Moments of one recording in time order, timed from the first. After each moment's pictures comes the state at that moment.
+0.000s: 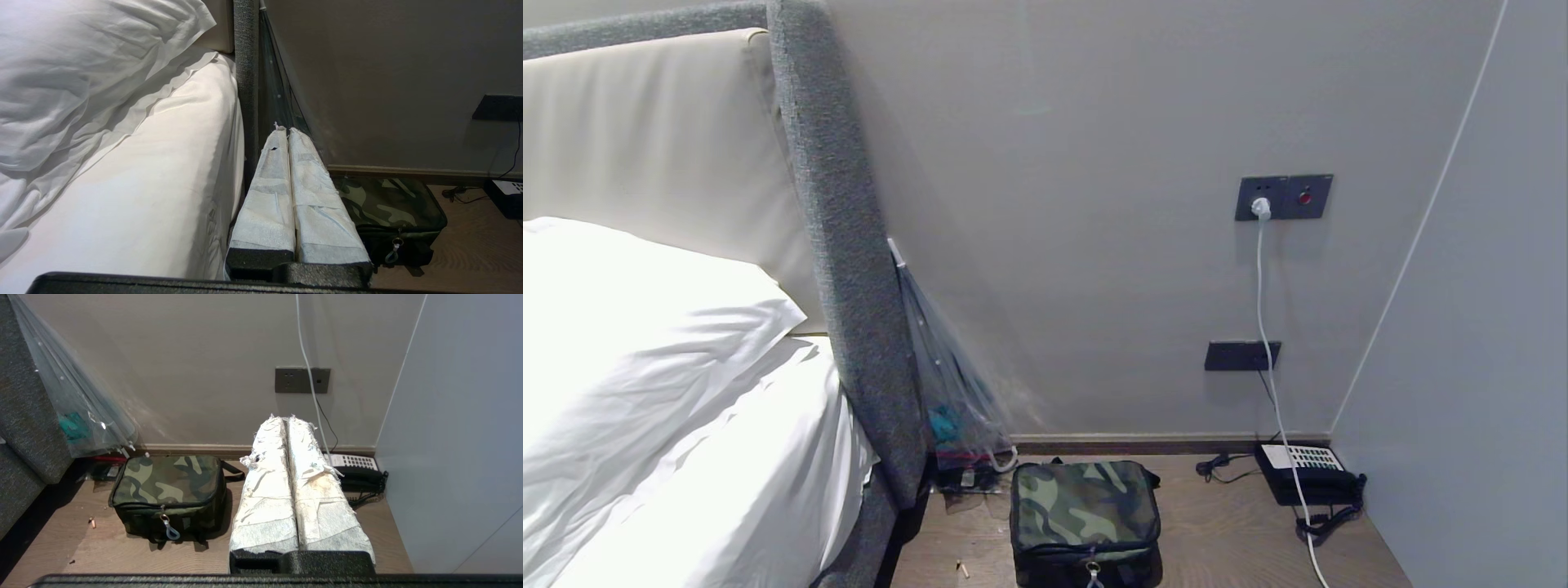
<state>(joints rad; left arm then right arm) 0.00 0.00 0.00 0.00 0.00 0.00 0.00 0.00 0.00 0.00 0.00 -0.02</state>
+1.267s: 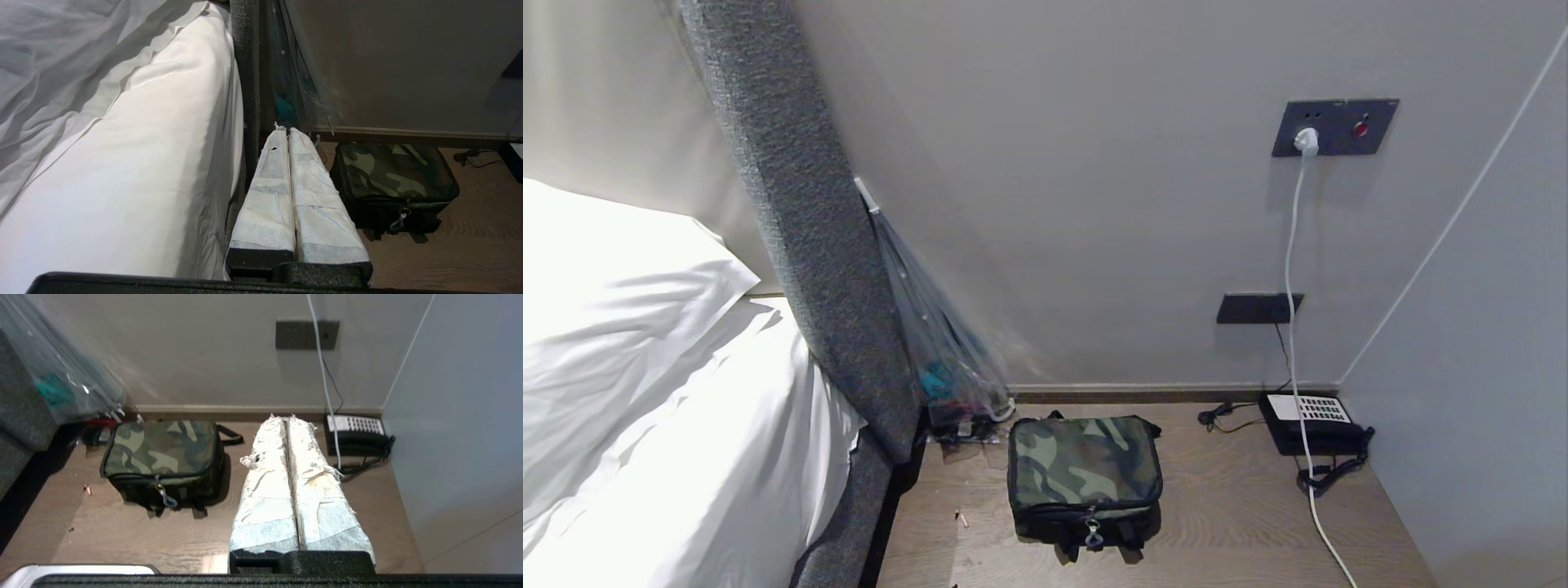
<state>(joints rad) 0.00 0.00 0.00 0.00 0.00 0.00 0.00 0.00 0.00 0.00 0.00 -0.02</state>
